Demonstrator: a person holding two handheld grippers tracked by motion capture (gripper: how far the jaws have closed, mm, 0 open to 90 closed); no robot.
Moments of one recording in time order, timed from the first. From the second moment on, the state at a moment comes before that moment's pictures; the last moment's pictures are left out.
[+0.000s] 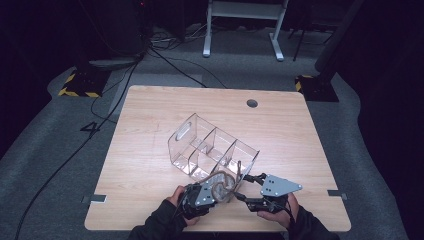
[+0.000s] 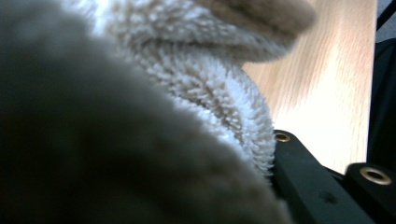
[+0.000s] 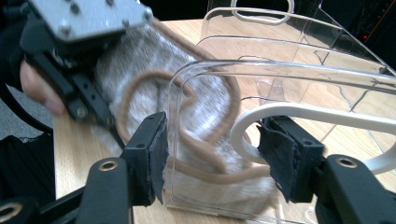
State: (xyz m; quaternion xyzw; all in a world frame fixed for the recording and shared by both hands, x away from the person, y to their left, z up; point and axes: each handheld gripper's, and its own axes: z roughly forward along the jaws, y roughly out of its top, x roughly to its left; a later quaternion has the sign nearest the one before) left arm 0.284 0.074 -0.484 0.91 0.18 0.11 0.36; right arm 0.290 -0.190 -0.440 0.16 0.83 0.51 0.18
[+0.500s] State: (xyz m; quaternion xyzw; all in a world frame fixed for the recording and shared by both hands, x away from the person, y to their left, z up) left arm 0.317 0.038 -0.414 0.83 0.19 0.15 0.50; right arm 0.283 -0.199 -0.442 0.15 0.84 0.49 0.16
